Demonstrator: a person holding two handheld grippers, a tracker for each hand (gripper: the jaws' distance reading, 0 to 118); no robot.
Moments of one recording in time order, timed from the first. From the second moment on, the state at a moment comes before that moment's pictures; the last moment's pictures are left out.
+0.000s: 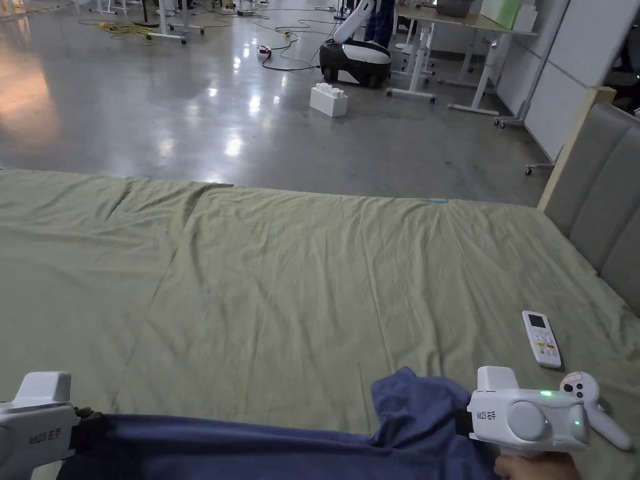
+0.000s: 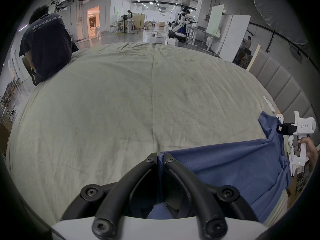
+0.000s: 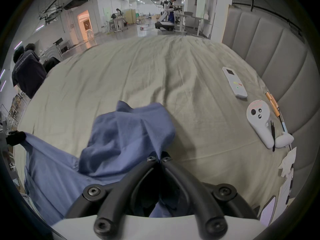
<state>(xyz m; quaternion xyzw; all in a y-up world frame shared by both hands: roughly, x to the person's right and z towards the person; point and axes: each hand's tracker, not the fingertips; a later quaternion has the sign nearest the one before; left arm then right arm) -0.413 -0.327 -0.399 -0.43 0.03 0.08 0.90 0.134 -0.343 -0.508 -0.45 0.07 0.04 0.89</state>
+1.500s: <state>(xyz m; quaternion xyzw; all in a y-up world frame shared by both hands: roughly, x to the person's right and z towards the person) -0.407 -0.365 -0.178 -0.49 0.04 0.09 0.86 0.171 -0.376 -0.249 -0.51 0.05 0.10 0.86</state>
